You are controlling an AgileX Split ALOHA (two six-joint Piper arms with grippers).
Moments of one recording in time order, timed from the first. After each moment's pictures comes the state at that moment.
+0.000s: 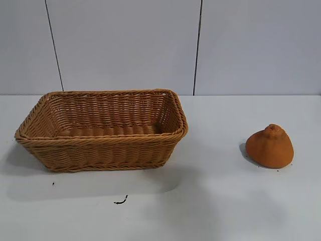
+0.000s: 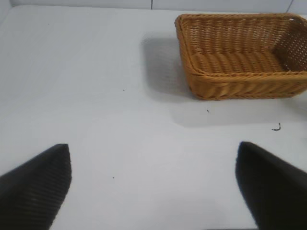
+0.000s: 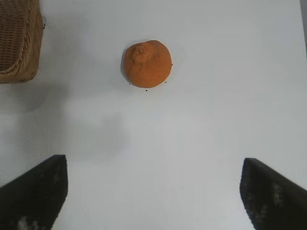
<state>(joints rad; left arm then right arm) -0.03 -0.01 -0.50 0.00 1.06 -0.04 0.05 1.42 -1.31 0.03 1.12 0.02</state>
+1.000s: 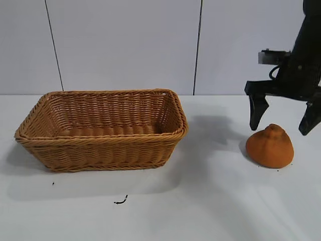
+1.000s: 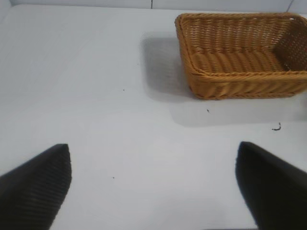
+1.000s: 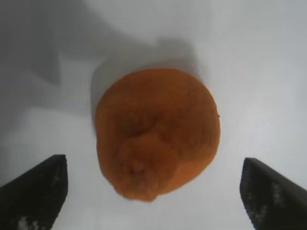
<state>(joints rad) -0.03 -0.01 -0.50 0.00 1.06 -0.04 0.05 2.15 -1.42 0.06 0.82 0.07</state>
